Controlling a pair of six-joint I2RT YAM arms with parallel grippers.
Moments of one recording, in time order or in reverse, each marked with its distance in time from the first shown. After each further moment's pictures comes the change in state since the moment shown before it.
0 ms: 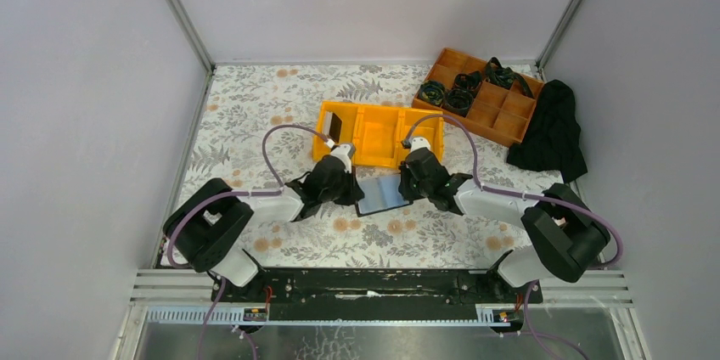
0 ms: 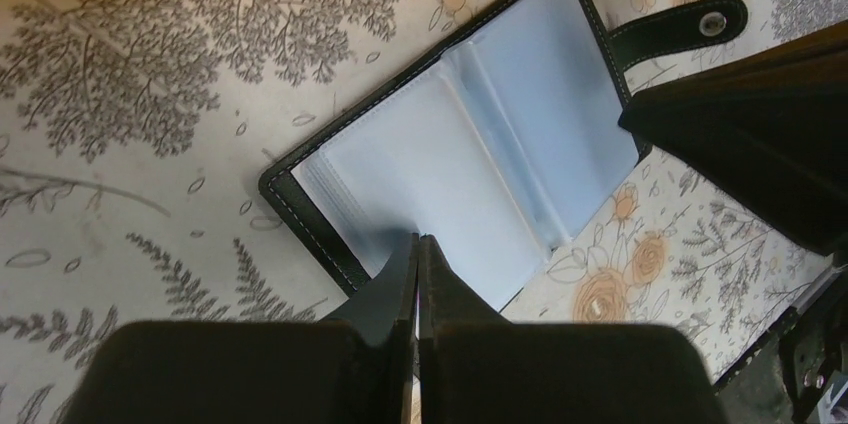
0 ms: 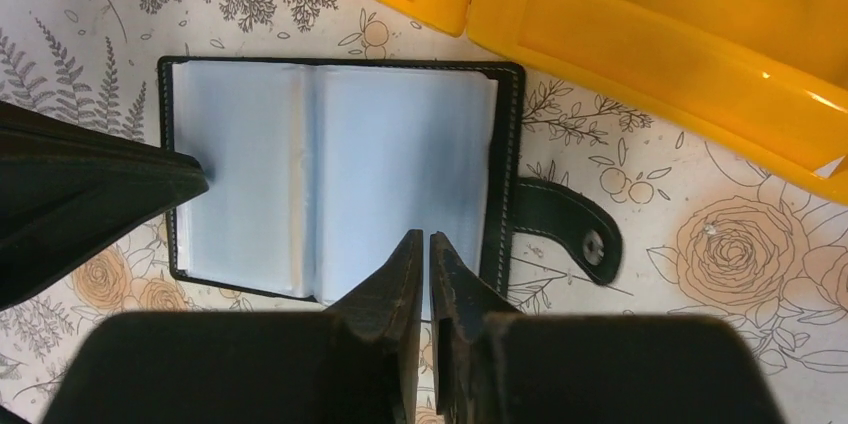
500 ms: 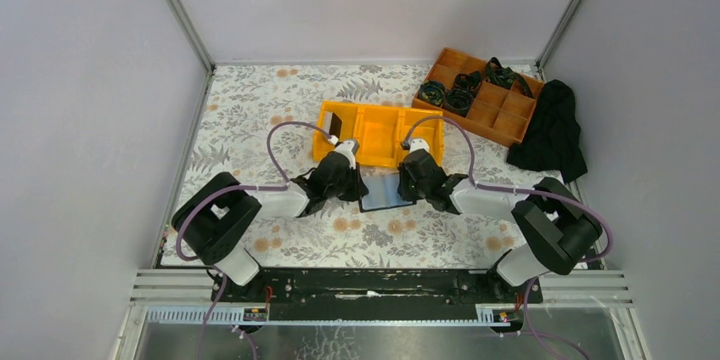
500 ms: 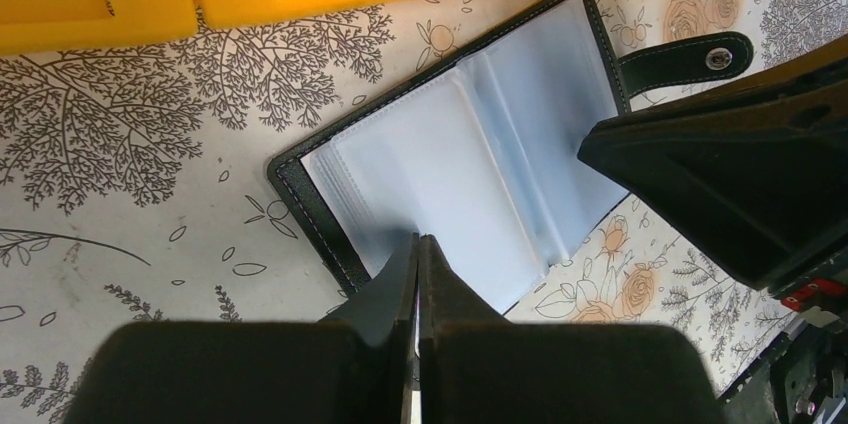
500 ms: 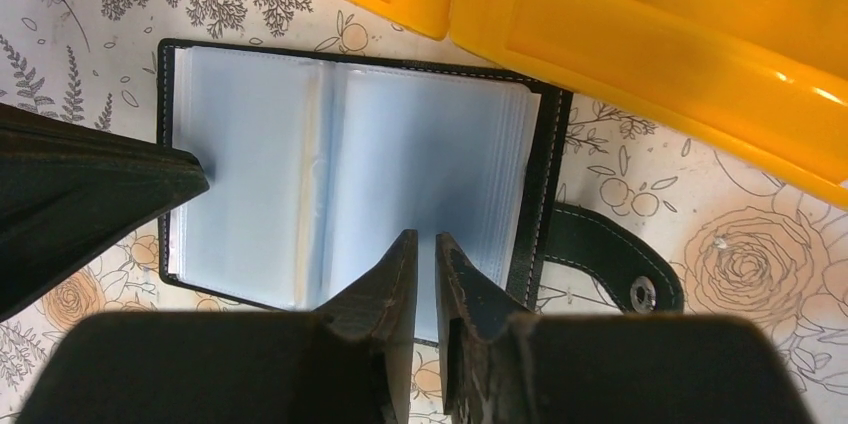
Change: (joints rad) left arm 0.000 0.081 0.068 0.024 -0.006 -0.016; right arm 0.000 0.068 -0.002 0.055 0.018 0.009
